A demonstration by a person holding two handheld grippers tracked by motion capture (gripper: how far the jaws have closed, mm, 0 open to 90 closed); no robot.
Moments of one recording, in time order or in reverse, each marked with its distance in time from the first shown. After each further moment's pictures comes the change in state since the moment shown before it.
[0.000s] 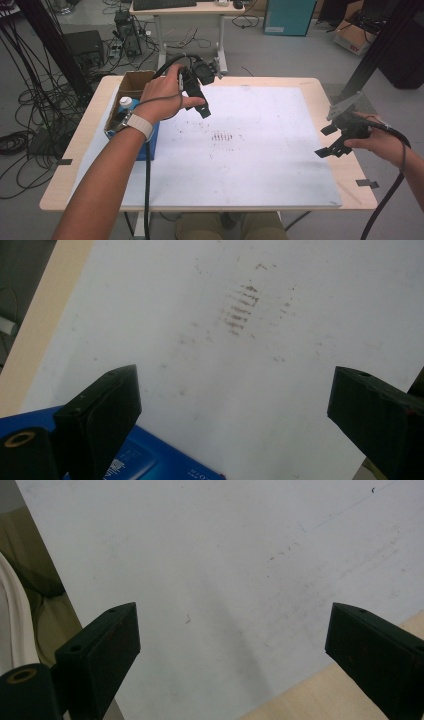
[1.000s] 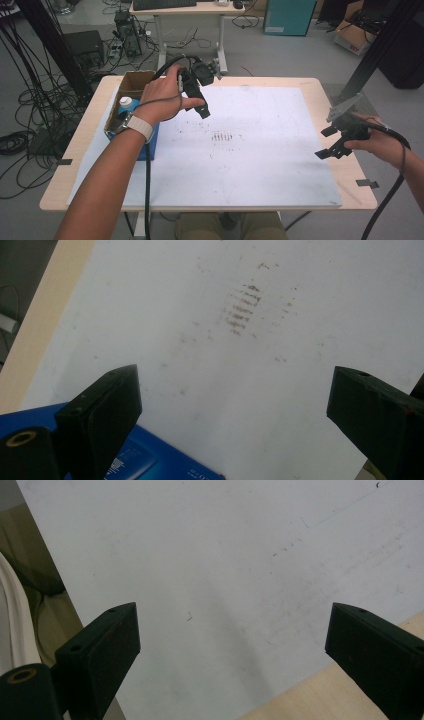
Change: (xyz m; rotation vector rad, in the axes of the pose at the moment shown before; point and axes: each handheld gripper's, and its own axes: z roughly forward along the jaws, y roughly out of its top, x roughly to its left) left arm 0.001 -0.002 0.002 -0.001 0.009 -0.009; right arm 0.001 -0.003 0.003 -0.003 0.001 0.000
